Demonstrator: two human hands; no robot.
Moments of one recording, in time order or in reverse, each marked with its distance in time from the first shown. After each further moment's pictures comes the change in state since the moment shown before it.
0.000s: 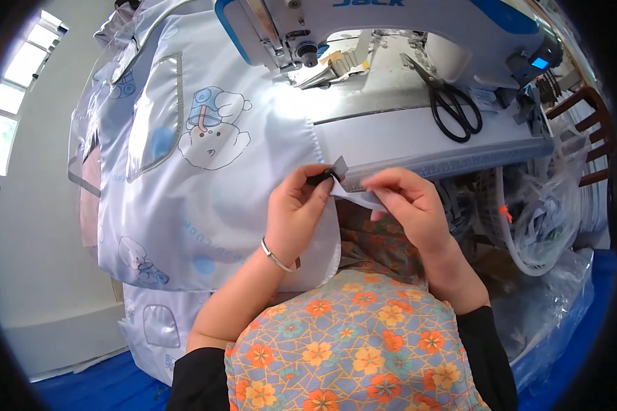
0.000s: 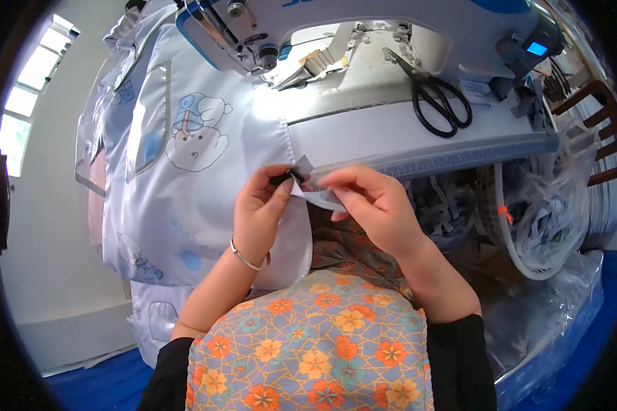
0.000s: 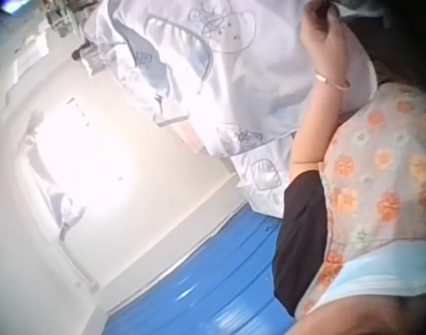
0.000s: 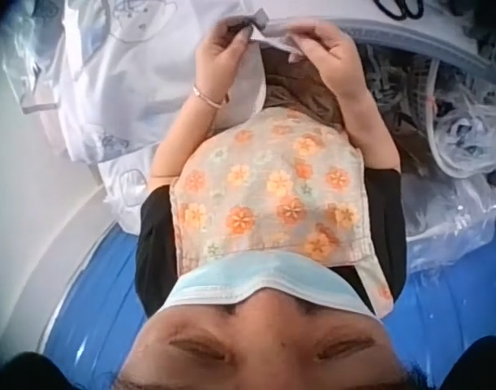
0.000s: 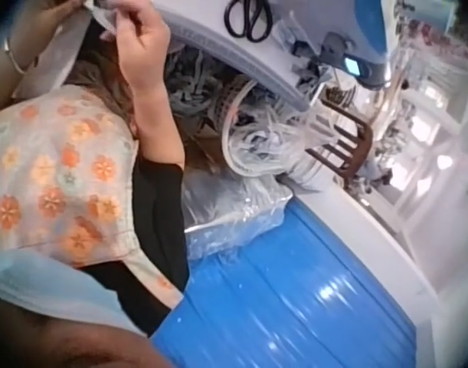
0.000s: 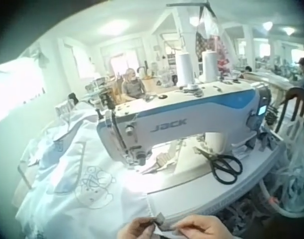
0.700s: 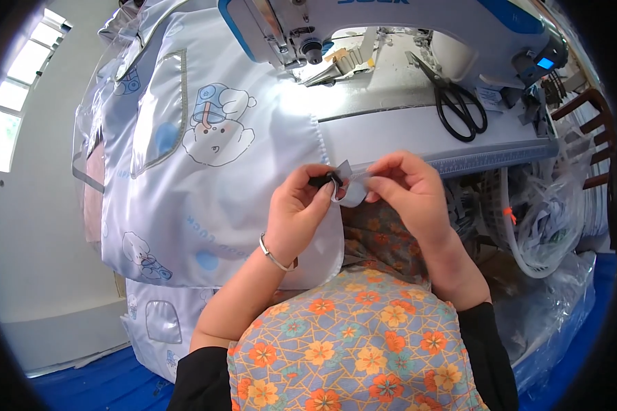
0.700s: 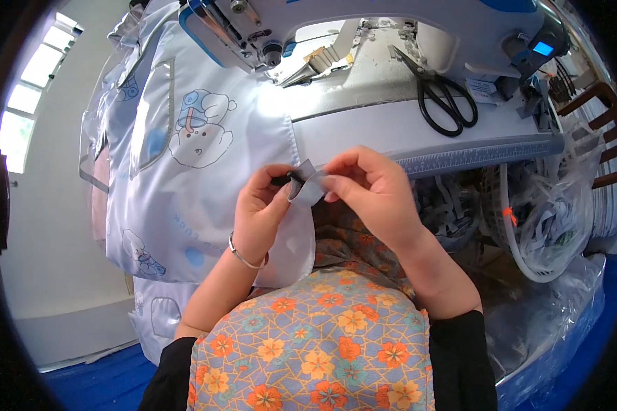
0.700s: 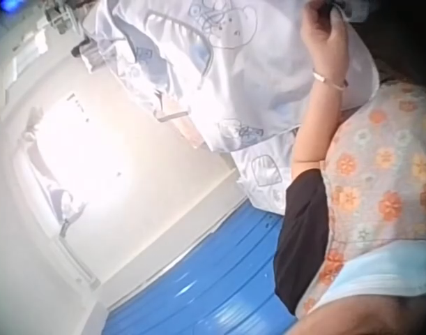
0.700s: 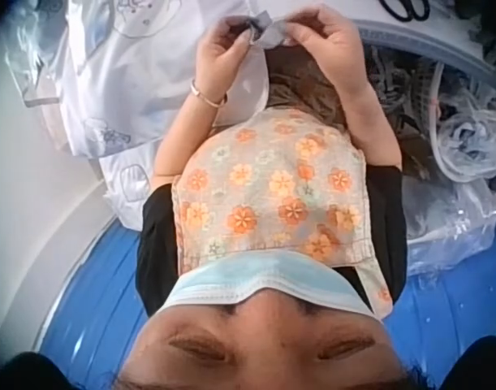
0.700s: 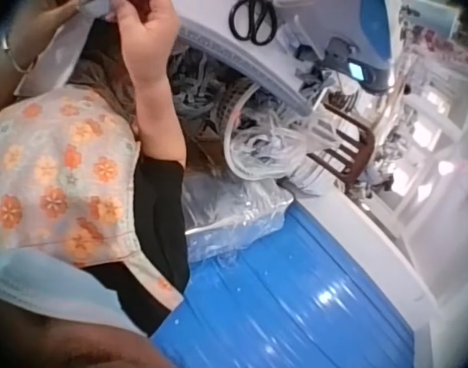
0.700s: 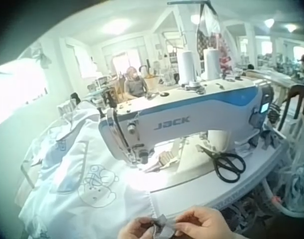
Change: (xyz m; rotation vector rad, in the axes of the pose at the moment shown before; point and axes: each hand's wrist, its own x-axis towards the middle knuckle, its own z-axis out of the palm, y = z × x) left_hand -0.004 0.011 -0.001 -0.163 -0.028 -0.006; right_hand 0.014 0.002 0.003 0.090 -0.035 -0.063
